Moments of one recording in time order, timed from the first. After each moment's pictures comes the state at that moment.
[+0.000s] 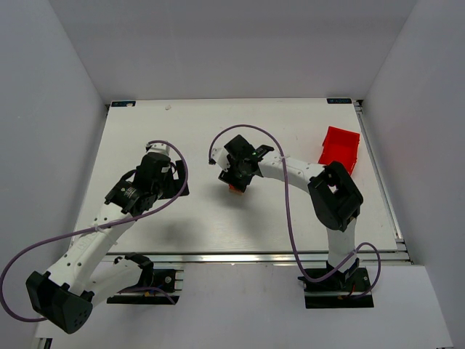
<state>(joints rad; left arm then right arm) -0.49 0.97 0.94 -0.76 -0.27 -0.46 0.80 1.96 1.46 -0.57 -0.07 -0.44</state>
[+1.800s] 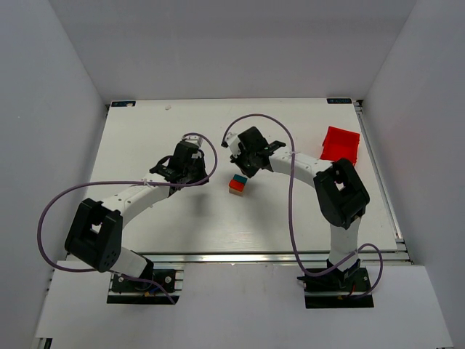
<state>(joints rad) -0.50 1.45 0.91 -0.23 -0.02 -0.50 0.69 1.94 1.40 -0.40 -0.09 -0.28</state>
